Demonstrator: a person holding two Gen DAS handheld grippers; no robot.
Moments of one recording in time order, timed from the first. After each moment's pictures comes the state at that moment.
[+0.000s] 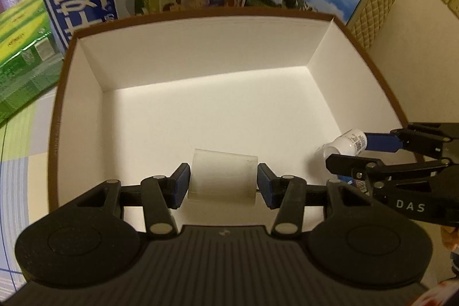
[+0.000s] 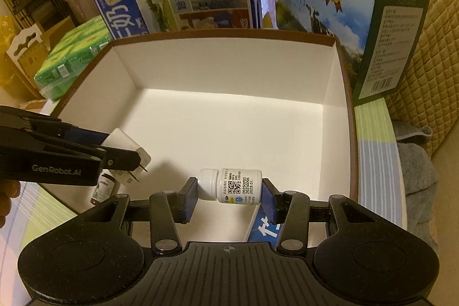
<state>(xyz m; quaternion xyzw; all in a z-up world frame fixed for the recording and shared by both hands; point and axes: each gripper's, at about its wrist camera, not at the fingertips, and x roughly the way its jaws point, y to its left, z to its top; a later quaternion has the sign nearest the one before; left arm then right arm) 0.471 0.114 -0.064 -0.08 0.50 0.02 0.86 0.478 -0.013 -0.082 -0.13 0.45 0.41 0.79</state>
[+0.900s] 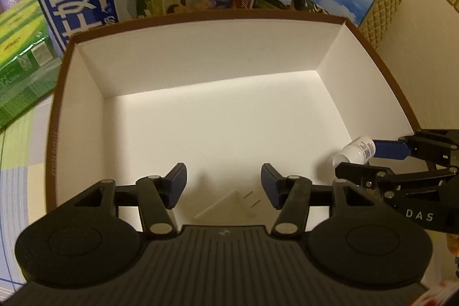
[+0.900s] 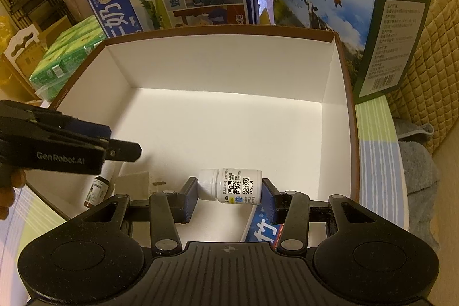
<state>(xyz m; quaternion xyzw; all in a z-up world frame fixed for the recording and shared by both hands) 0.485 0.123 -0.069 -0.08 0.50 0.03 0.86 0.486 -0.011 -0.089 -0.13 0.45 0.40 0.78</state>
